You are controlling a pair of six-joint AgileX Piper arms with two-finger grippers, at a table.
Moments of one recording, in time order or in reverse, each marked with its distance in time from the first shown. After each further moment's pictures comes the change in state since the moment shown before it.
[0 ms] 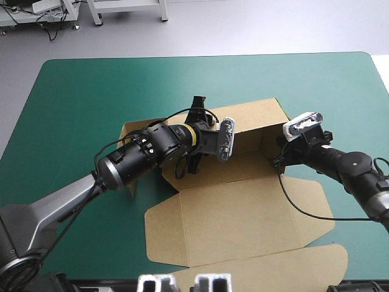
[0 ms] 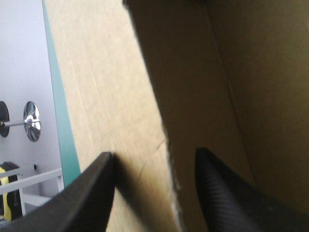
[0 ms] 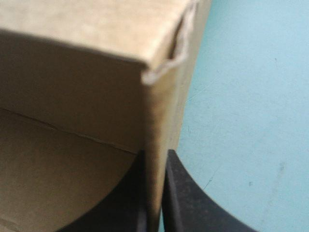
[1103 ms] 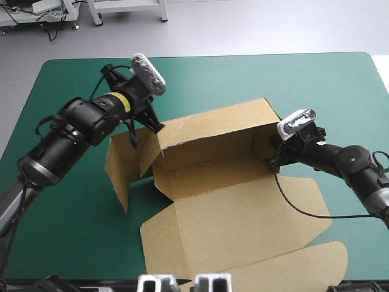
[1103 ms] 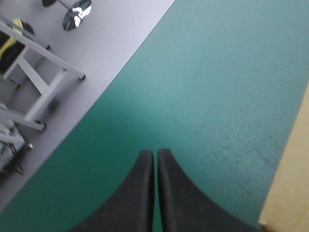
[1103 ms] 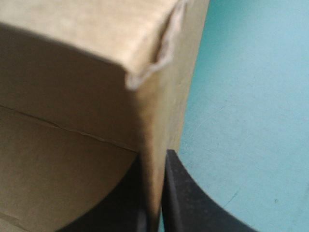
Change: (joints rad) left arm 0.355 -0.215 -0.005 -0.032 0.003 -0.511; right arm 0.011 0.000 -0.067 -0.123 0.108 0.106
